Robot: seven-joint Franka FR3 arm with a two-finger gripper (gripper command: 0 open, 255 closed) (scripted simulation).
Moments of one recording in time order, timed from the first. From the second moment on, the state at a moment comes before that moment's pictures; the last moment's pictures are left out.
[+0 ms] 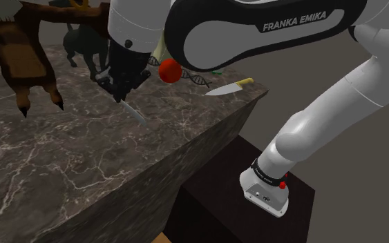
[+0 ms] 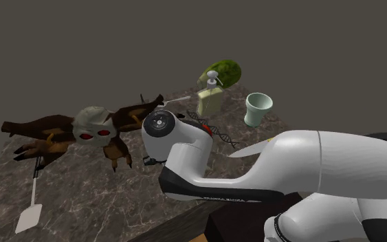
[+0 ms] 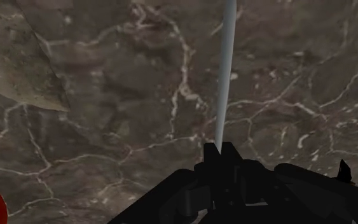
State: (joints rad) arm -0.06 -0.21 0.82 -2.08 -0.06 2.16 0.85
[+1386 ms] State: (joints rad) arm -0.07 -0.22 0.80 -1.81 -0.05 1.89 0.80
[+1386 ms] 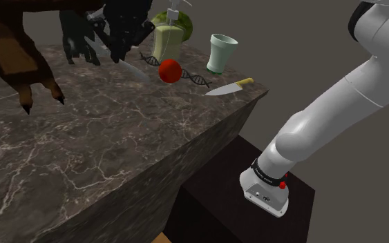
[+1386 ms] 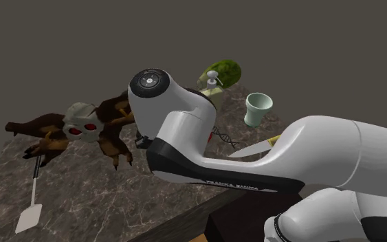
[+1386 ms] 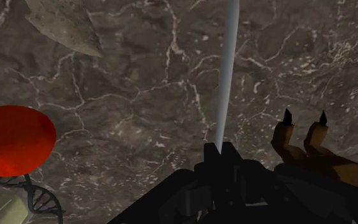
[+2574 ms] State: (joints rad) arm -0.08 -0.10 0.85 -1.47 -0.13 1.62 0.82
